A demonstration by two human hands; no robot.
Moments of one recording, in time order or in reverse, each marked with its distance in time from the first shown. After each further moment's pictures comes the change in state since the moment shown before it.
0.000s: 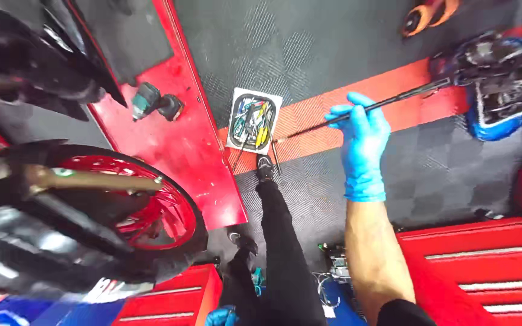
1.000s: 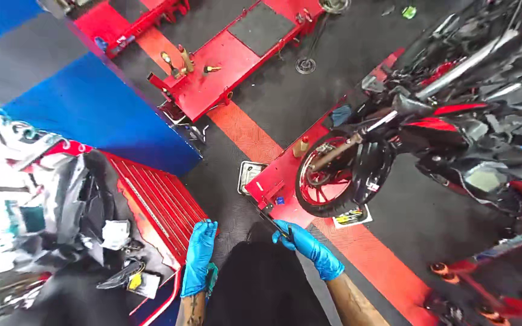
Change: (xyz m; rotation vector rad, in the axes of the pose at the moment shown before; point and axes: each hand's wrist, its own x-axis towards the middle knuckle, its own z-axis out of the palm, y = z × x) left_hand -0.170 -0.315 -0.510 -1.774 0.420 0.329; right_hand -0.742 -0.192 0.443 -0.699 -1.604 0.708
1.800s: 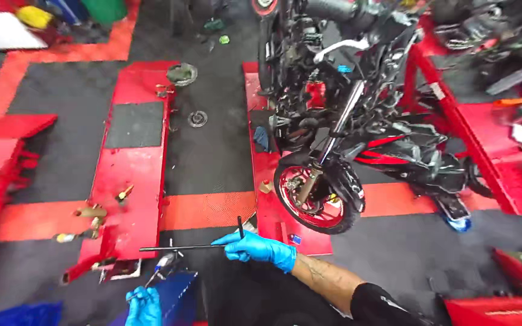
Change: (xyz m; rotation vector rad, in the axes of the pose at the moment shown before) left_hand 0.503 0.222 0.333 0.042 -0.447 -0.235; right_hand 0.288 -0.399 -0.106 0.422 0.210 -0.538
